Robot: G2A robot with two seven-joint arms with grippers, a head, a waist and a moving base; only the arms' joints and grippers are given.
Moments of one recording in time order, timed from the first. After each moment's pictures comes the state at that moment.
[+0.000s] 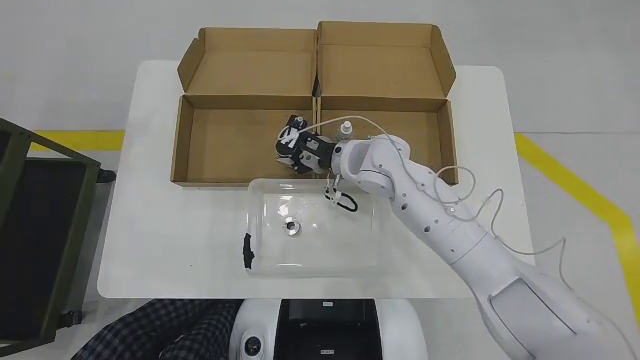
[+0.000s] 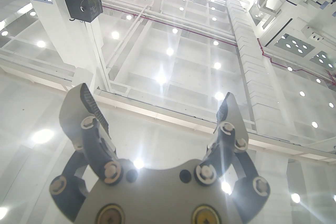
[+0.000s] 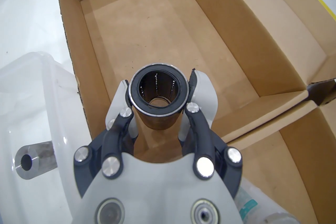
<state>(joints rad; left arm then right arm) -0.11 -0.30 -0.54 -1.19 3.07 0.29 0.07 -0.64 -1.41 0.68 -1.15 -1.09 -0.48 0.39</state>
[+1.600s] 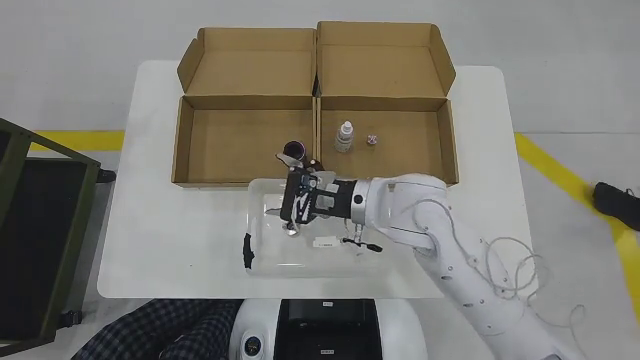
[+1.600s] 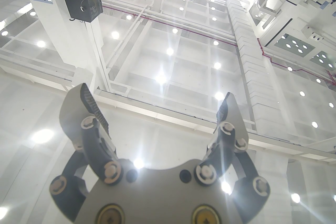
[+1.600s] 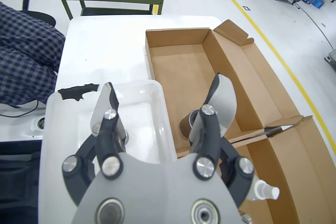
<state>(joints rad) -0.11 -0.30 -0.54 -1.19 3.07 0.29 0.07 -1.04 -1.30 0.93 -1.84 -1.30 -0.73 0.44</state>
